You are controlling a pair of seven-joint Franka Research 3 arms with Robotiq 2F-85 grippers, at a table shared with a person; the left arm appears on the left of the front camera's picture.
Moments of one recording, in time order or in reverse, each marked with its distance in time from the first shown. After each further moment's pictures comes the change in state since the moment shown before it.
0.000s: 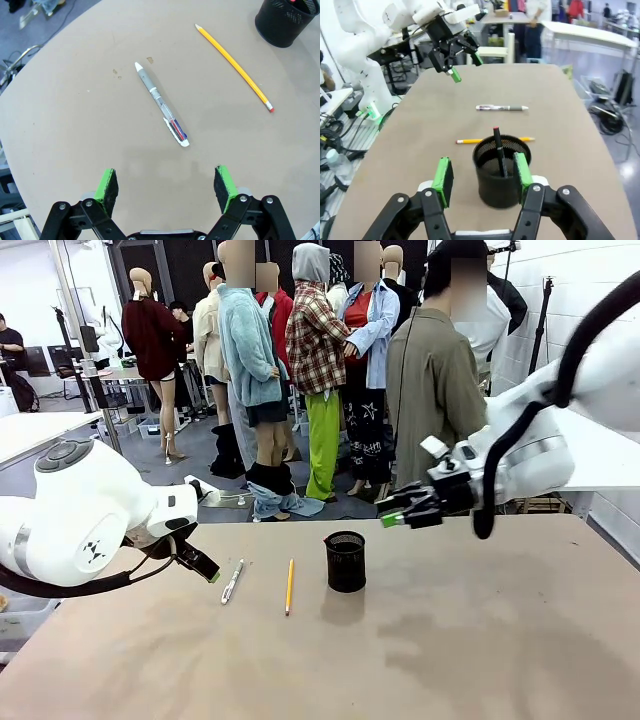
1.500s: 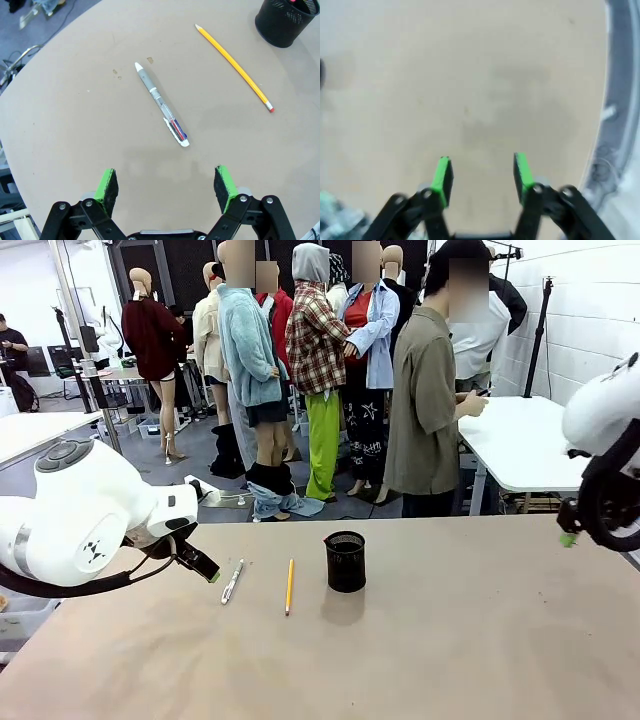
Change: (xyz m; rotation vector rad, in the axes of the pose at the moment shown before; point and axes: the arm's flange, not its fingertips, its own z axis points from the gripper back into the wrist) left arm 0.000 0.000 0.000 0.000 0.000 0.000; right arm 0.036 0.132 0.201 -1.087 0.782 -1.139
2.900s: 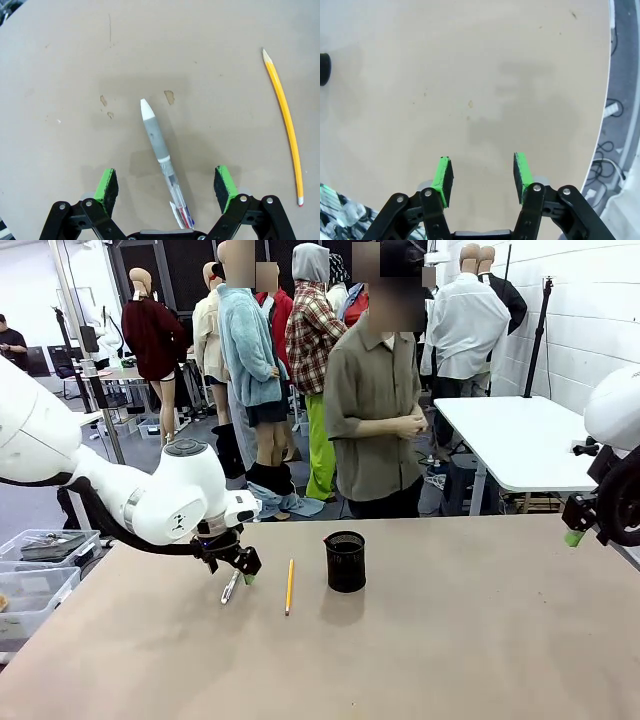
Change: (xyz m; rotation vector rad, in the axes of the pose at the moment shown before) left arm 0.082 0.011 -0.129 0.029 0.281 0.213; right arm 0.000 -0.002 0.002 0.033 -0.002 0.015
